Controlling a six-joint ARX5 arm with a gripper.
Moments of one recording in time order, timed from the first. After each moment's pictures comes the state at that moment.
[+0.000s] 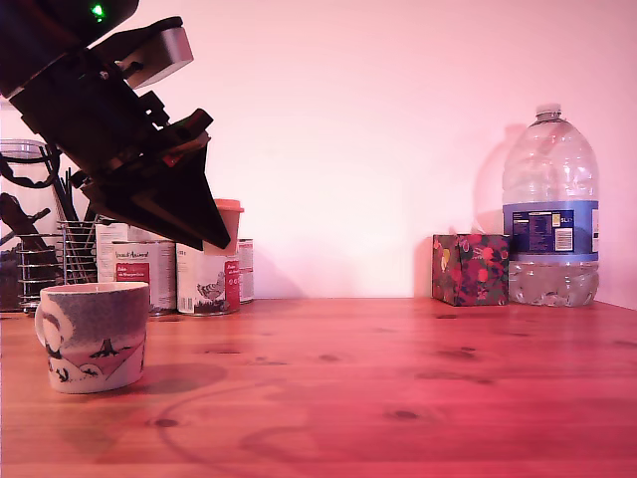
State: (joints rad) arm -0.53 1.38 0.81 -0.18 0.19 0.08
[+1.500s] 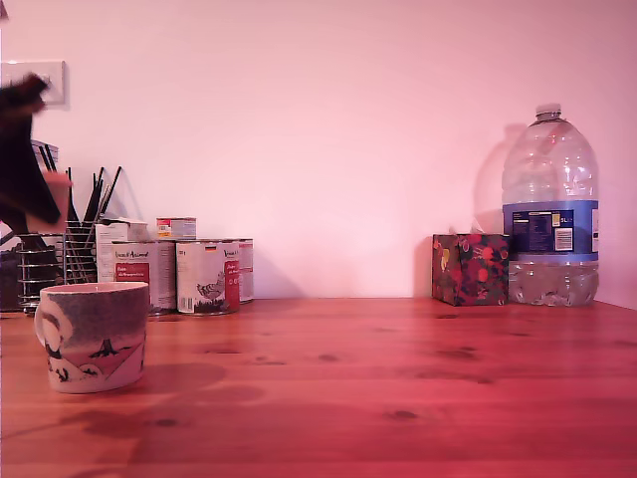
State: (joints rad) arm -0.27 1.00 0.60 -0.27 0.10 -0.02
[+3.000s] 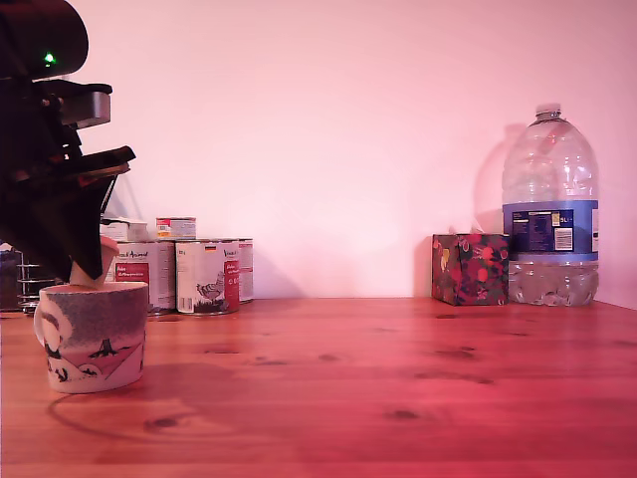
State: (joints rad) arm -0.27 1.49 1.02 -0.61 0.10 -0.02
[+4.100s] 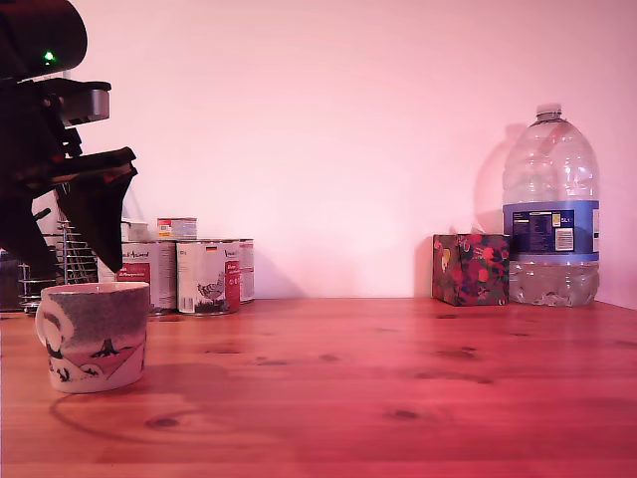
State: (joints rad) arm -0.27 1.49 1.02 -0.57 0.07 -0.02
